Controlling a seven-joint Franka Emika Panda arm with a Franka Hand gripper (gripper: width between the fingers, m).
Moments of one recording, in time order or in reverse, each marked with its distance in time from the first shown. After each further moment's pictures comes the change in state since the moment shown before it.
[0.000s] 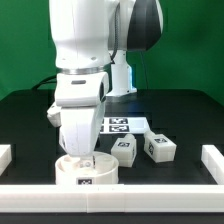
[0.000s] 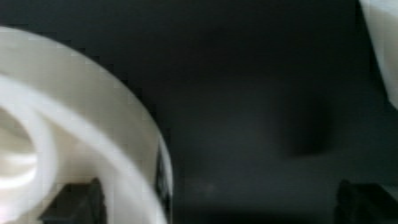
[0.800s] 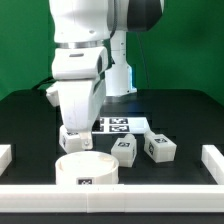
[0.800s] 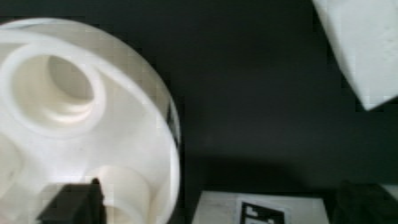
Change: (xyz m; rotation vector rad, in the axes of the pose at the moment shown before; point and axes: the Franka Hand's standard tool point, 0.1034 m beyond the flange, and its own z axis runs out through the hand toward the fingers) arm 0.002 0.004 -0.028 -0.033 -0.002 -0.002
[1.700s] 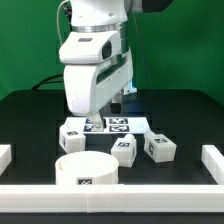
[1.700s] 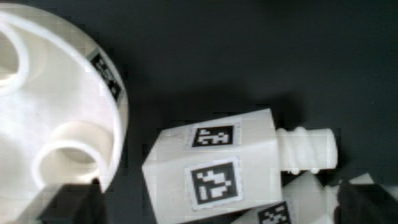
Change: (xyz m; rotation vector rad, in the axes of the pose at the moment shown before) arm 0.028 -0.022 -0.032 0.066 0.015 0.293
